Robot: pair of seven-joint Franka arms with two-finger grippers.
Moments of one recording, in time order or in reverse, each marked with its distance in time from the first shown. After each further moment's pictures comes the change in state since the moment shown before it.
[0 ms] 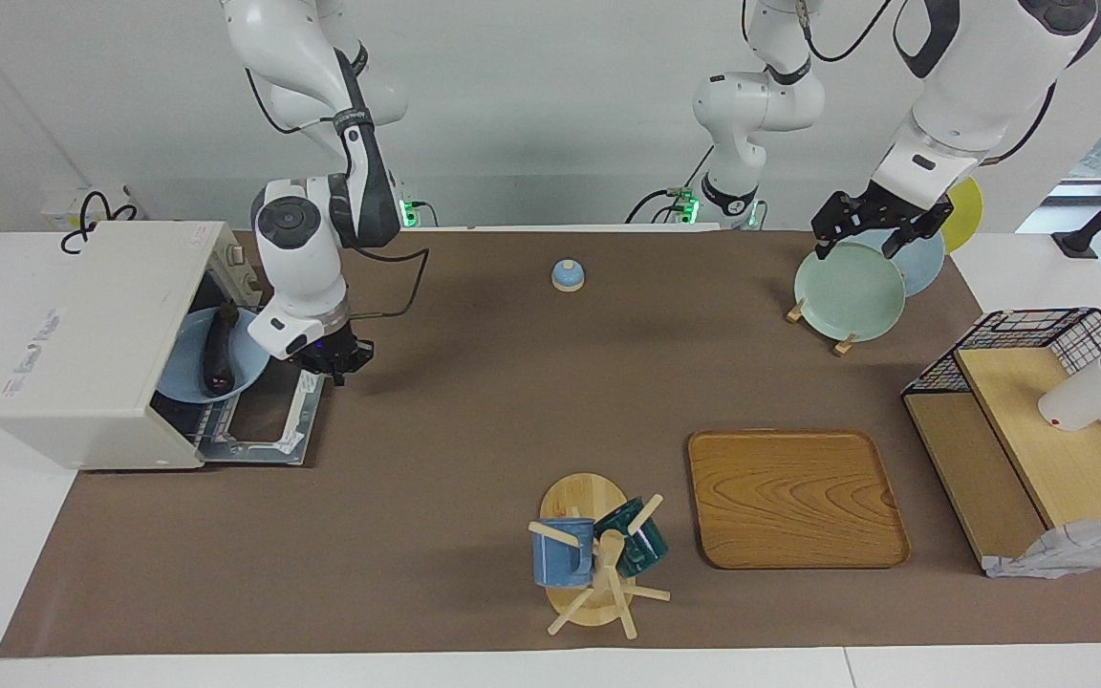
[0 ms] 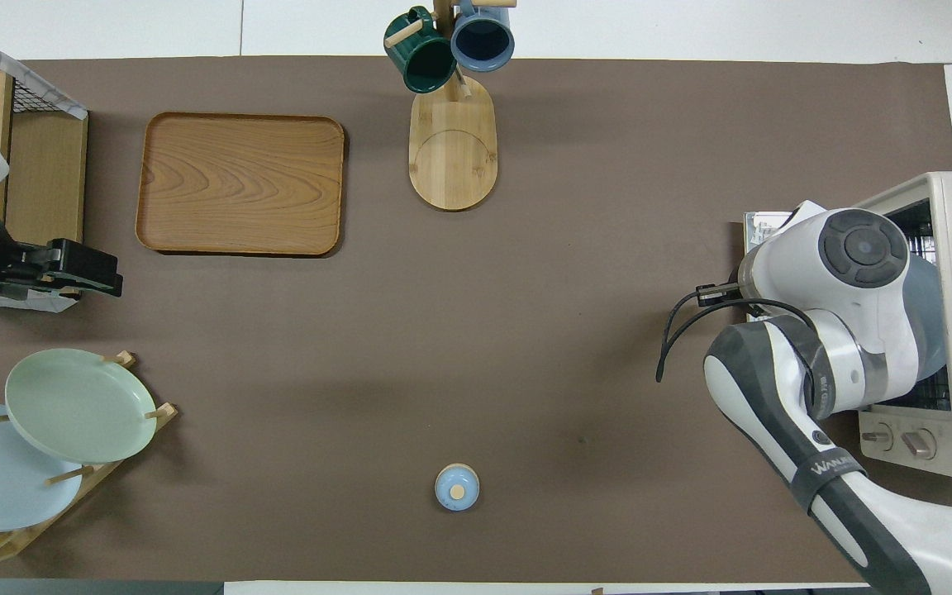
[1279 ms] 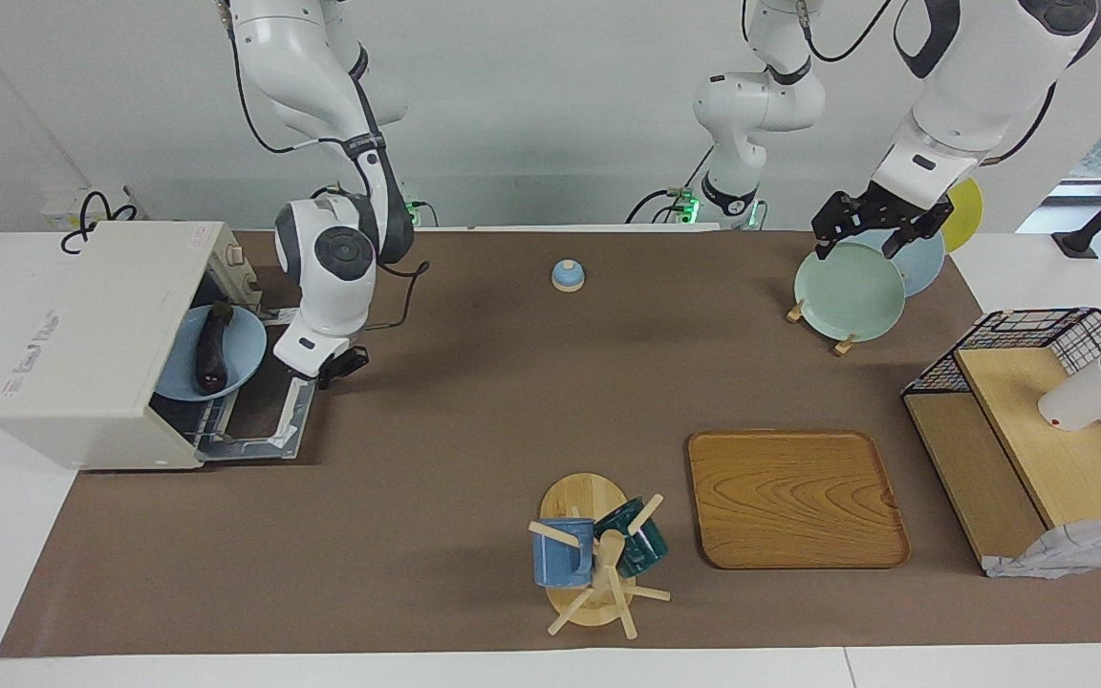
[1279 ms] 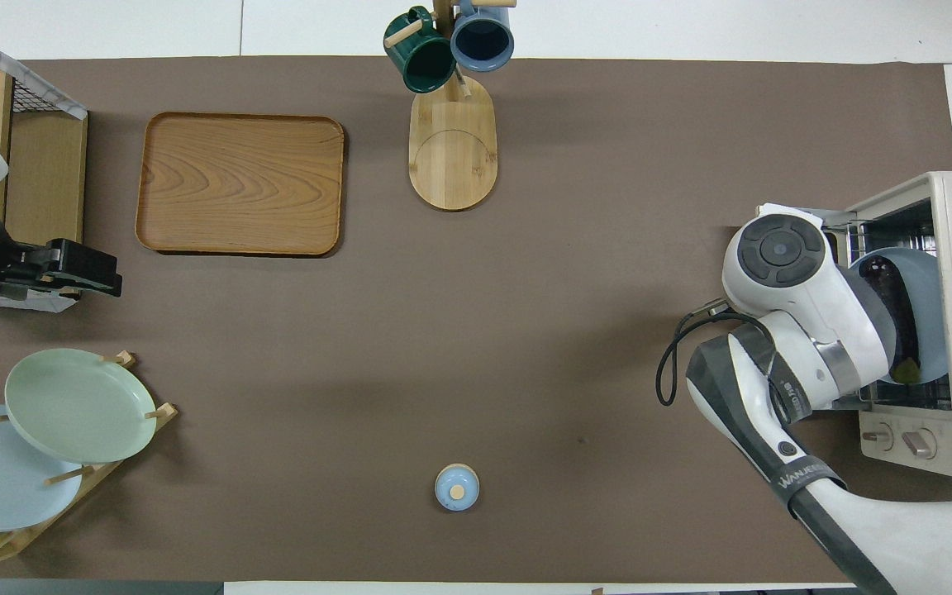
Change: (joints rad) left arm 0.000 0.000 0.000 0.000 0.000 0.000 0.000; right arm 0.007 0.009 0.032 0.049 -0.309 -0.169 -0.037
